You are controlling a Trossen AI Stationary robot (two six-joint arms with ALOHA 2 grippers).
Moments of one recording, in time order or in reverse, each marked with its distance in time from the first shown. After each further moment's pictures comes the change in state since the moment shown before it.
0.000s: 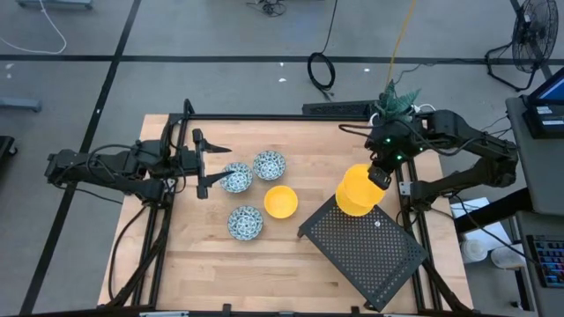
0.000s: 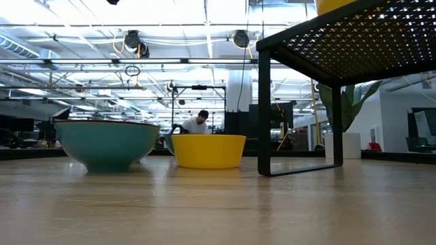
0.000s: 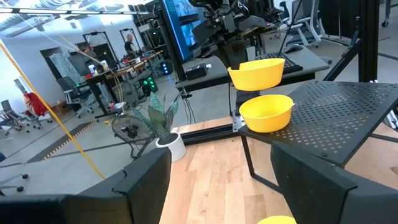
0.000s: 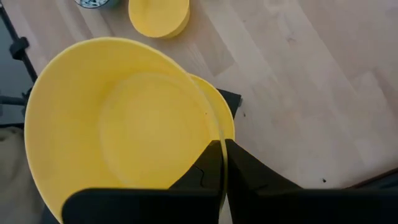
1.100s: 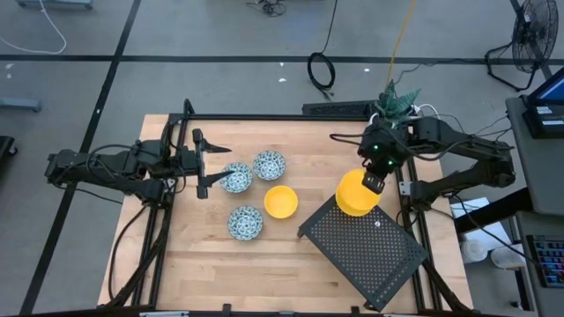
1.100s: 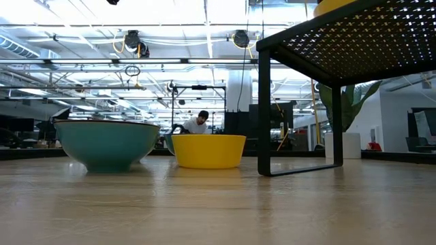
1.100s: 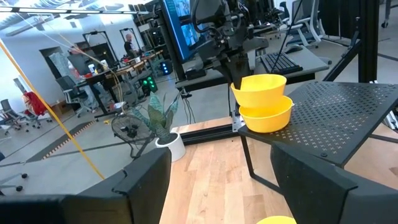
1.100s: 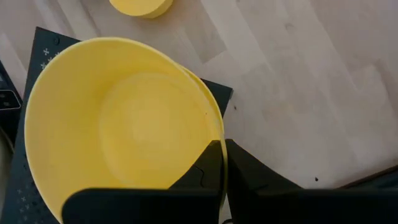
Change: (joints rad) left arm 0.000 0.000 0.000 0.000 0.000 -0.004; right arm -0.005 0.003 -0.139 0.064 0.010 -0.045
